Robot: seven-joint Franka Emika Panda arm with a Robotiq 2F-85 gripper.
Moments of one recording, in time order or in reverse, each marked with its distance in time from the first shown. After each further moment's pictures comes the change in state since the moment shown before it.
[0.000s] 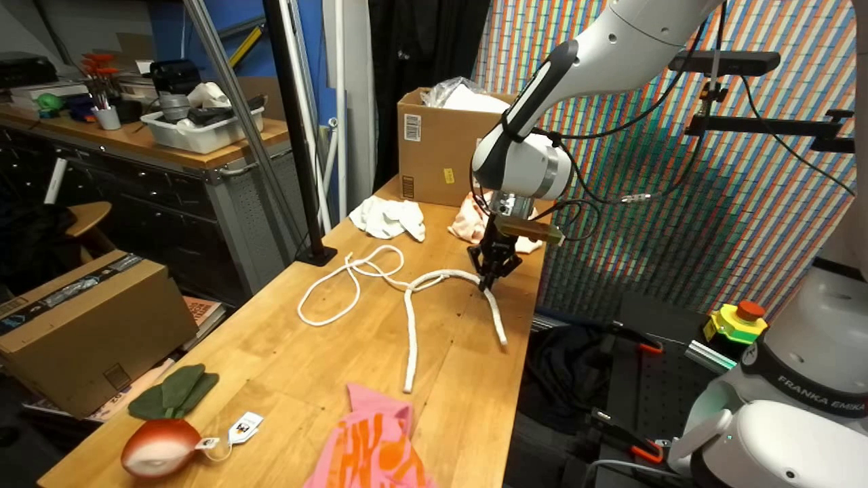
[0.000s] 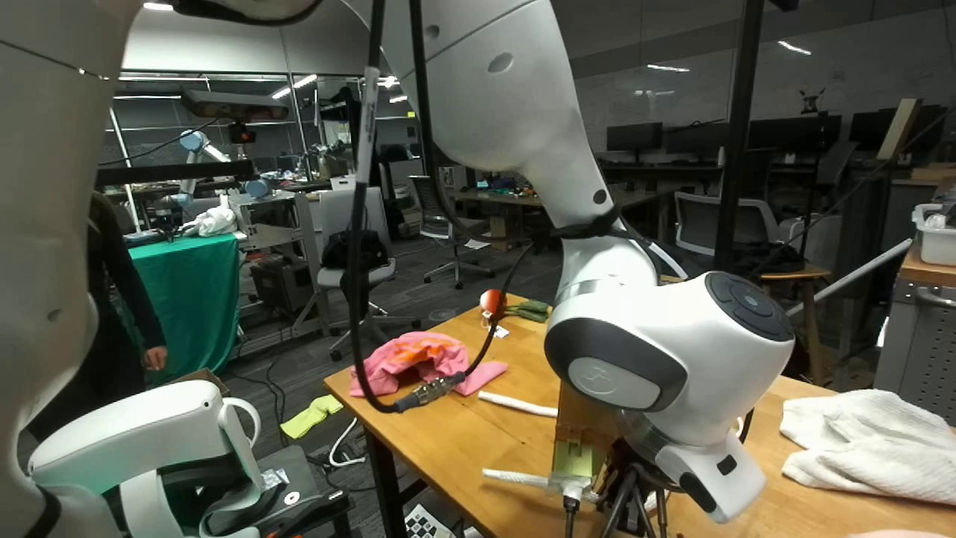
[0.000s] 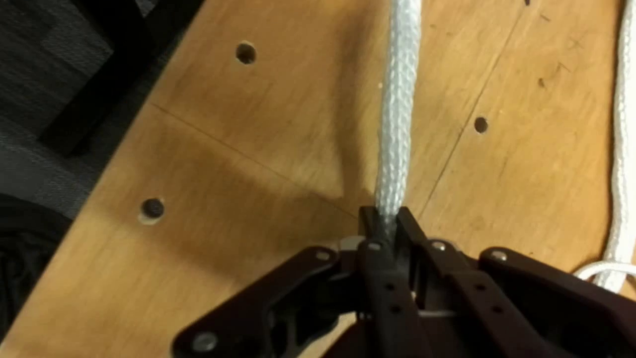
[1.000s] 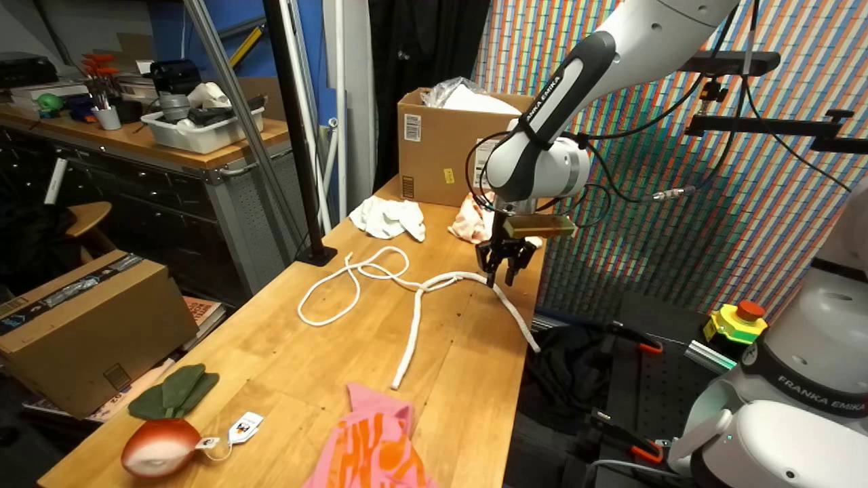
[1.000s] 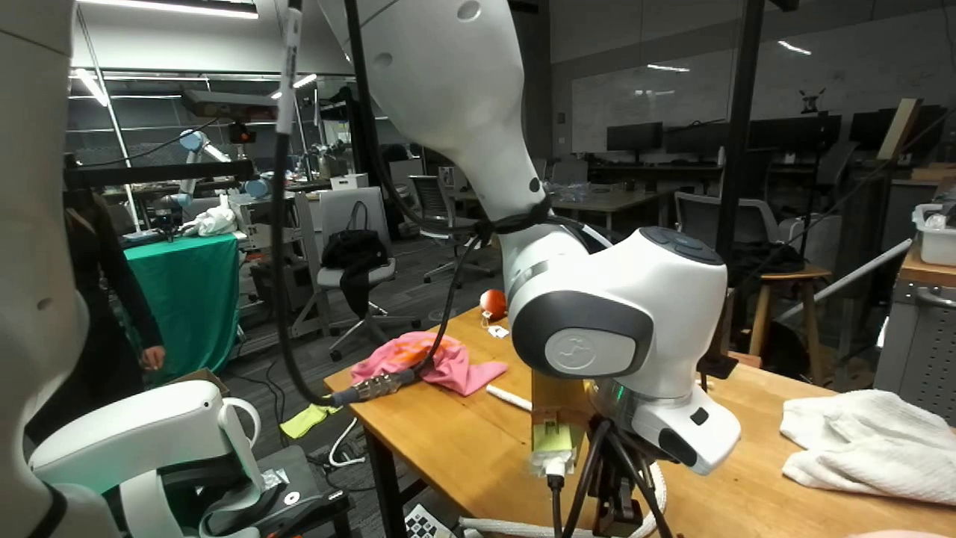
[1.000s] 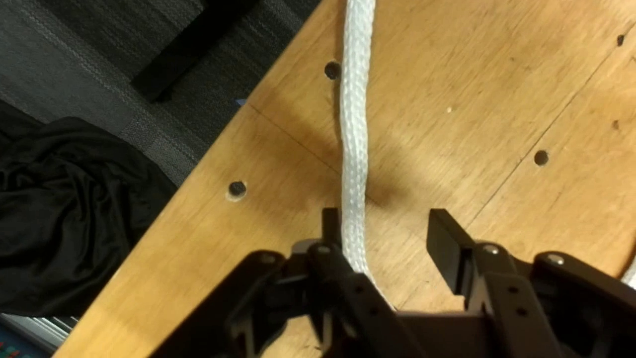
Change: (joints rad) arm 0.061 -0.110 -0.024 -0.119 -0.330 0.101 0.200
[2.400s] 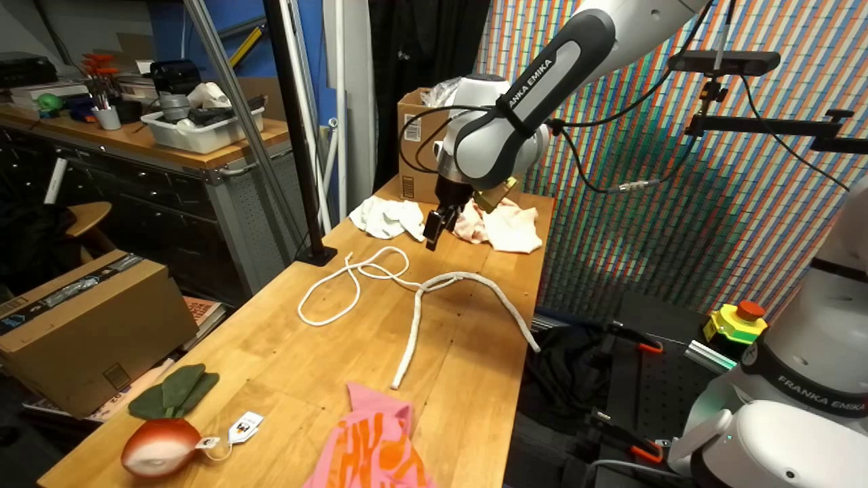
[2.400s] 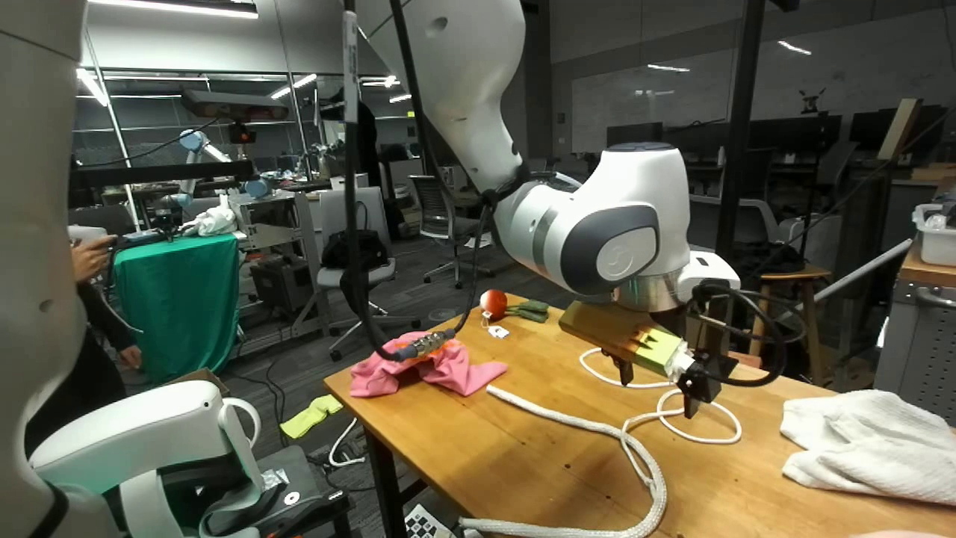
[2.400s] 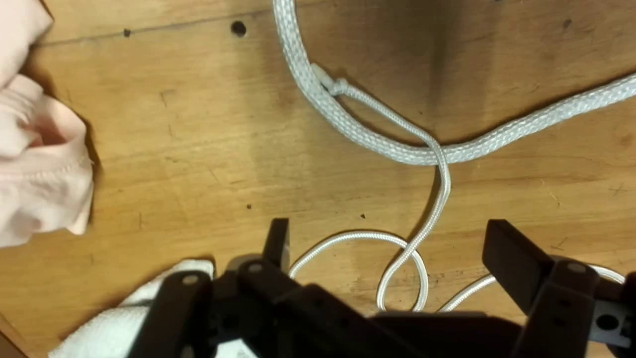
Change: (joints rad) arm 0.014 0.022 0.098 0.211 -0.355 0.129 -0.334
